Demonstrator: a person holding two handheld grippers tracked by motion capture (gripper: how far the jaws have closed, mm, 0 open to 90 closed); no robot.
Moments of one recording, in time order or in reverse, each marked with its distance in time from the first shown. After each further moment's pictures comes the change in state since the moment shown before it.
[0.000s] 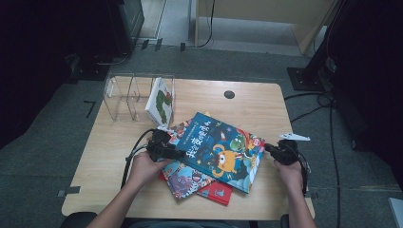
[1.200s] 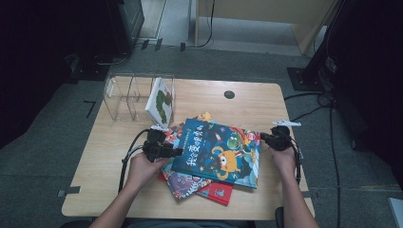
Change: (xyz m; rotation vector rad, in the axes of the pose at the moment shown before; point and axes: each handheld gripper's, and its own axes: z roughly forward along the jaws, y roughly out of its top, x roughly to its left) left arm 0.004 0.000 -0.007 -0.060 -0.008 -0.061; right arm -0.006 0.036 0.036 0.023 -0.016 -0.005
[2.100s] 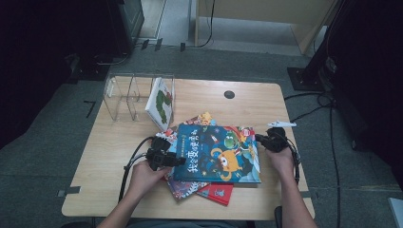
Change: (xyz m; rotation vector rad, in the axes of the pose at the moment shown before) left arm -0.019 -0.021 -0.002 0.075 -0.025 -0.013; right arm 0.013 -0.001 0.003 0.021 0.072 -0.076
